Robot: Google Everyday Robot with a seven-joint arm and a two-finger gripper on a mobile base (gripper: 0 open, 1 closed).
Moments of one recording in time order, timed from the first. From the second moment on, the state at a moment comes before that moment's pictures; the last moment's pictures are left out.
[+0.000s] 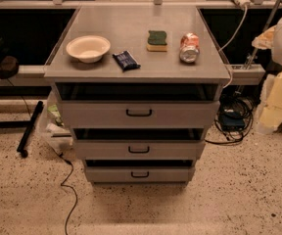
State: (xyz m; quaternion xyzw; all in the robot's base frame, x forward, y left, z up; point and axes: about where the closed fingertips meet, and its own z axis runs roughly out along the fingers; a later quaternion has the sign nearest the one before) arm 0.438 -0.217 0.976 -0.60 0.78 -0.03 0.16
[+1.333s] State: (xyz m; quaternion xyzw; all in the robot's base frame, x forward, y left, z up) arm 0.441 -0.192 0.909 -0.58 0.79 0.03 0.21
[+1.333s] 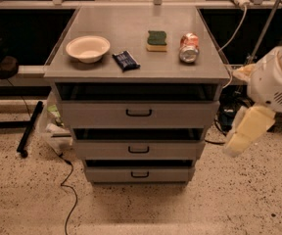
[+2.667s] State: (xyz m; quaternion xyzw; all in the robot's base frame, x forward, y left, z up) arm 0.414 -0.122 0.766 -0.56 0.77 0.10 0.28
